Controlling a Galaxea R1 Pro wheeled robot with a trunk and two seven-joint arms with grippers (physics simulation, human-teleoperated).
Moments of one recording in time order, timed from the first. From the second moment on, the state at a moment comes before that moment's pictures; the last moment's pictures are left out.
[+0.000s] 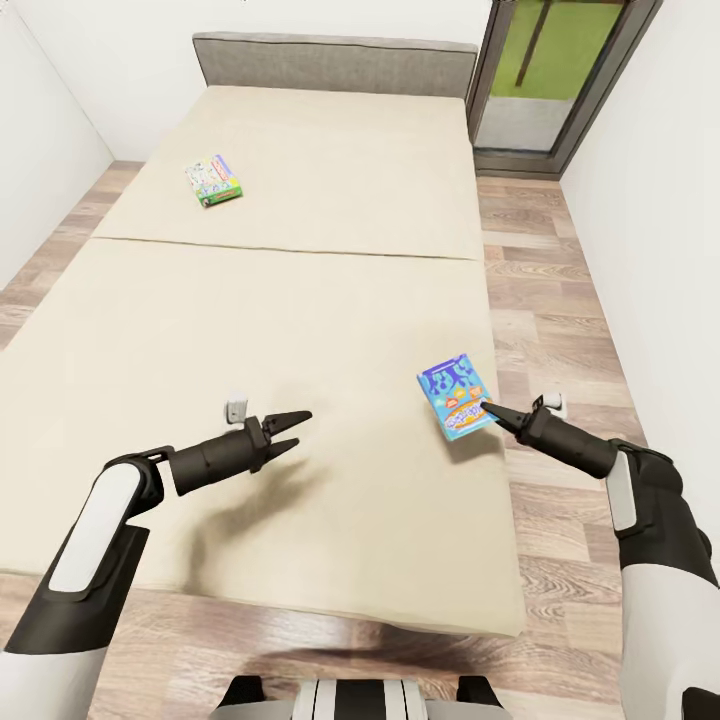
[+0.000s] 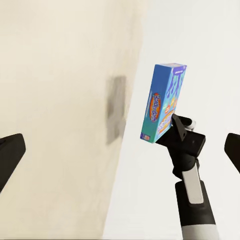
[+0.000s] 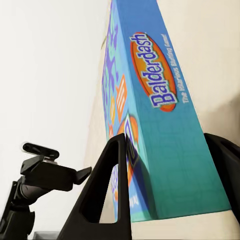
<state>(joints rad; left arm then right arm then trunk) -0.57 0.14 -0.03 -1.60 1.47 1.02 0.12 -0.77 -0.14 -0.45 -1.12 -0.19 0.97 1.31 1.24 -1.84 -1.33</state>
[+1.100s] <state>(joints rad) -0.57 0.14 -0.03 -1.60 1.47 1.02 0.12 -0.75 -0.14 -0.34 -1.25 -0.18 1.04 1.30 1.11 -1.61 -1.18</state>
